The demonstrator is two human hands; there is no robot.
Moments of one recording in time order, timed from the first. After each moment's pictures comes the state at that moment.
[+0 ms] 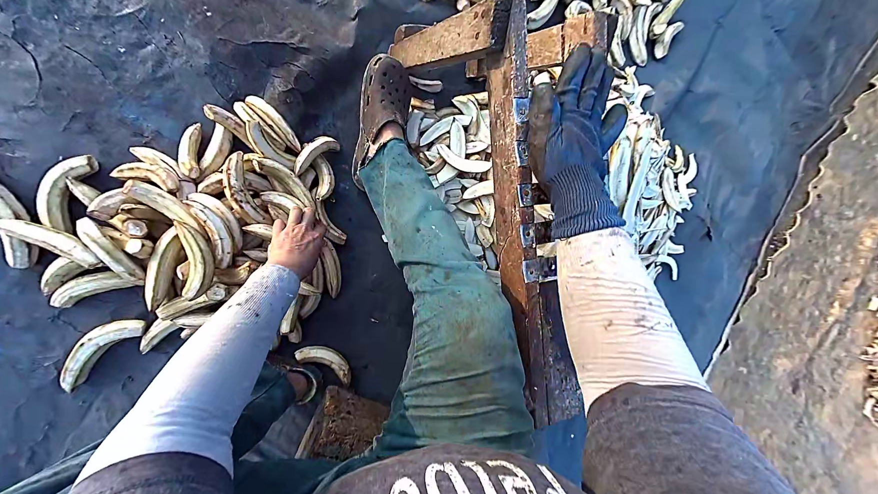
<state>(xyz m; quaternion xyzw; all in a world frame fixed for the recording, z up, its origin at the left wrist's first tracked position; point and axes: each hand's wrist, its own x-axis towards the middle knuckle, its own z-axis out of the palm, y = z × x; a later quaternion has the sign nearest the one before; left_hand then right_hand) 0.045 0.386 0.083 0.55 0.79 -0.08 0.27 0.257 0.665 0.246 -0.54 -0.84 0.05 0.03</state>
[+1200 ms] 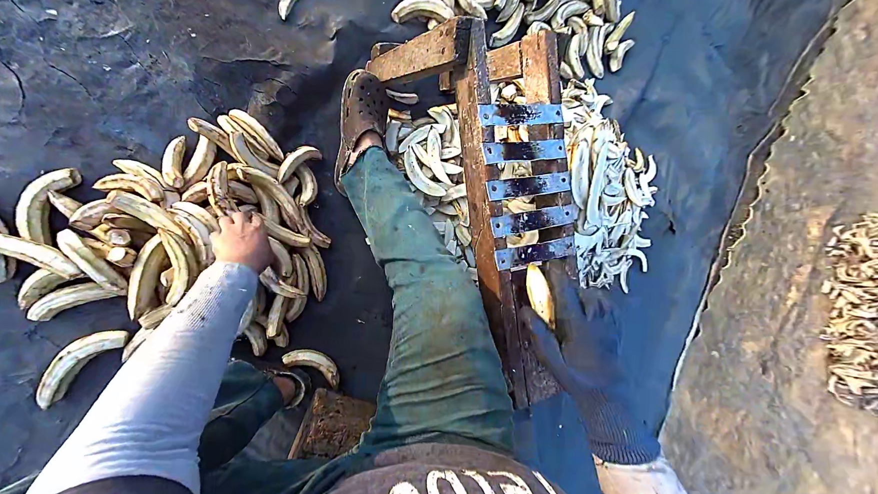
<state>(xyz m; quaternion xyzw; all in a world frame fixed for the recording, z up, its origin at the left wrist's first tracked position) 0.015 0.372 0.112 0.37 0.87 -0.08 0.32 0.460 0.488 0.268 -0.45 -0.89 0.03 0.03</state>
